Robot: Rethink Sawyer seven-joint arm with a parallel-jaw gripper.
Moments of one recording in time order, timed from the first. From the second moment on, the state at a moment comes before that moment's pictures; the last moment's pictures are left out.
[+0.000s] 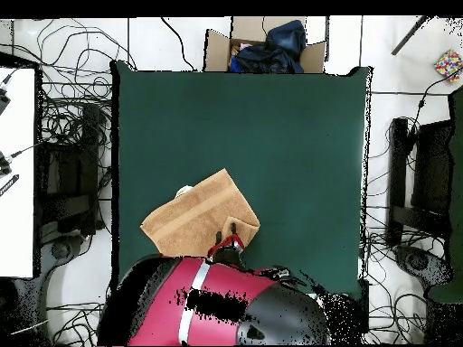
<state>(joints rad) -0.17 -0.27 -0.20 2.01 -0.58 -0.73 1.40</state>
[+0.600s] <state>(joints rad) -0.17 -0.27 -0.20 2.01 -0.58 -0.72 1.40</state>
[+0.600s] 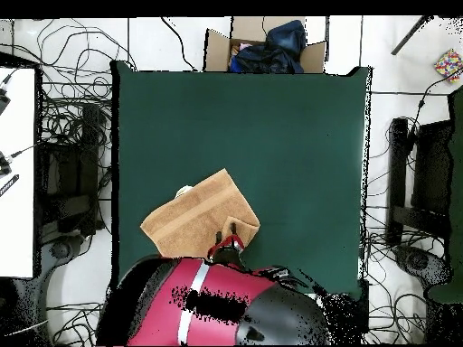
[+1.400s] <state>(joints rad) -0.17 -0.30 -0.20 2.01 -0.58 -0.65 1.40</state>
